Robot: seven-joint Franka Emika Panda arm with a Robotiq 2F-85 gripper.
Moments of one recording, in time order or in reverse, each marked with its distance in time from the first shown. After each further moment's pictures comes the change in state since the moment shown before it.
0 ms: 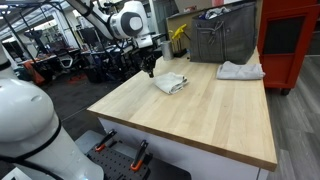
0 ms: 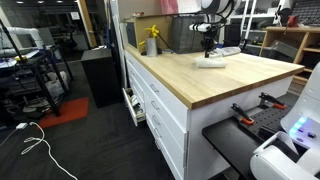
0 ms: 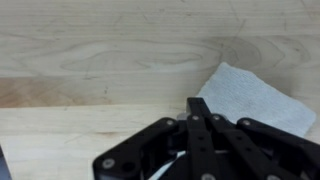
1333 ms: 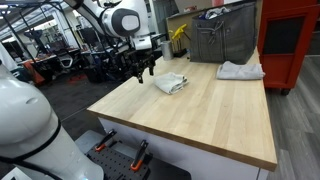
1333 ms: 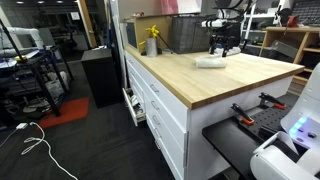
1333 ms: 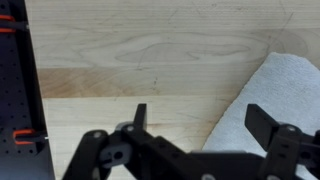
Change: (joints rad) arm -0.057 -0.167 -0.022 -0.166 0.124 -0.046 -0.163
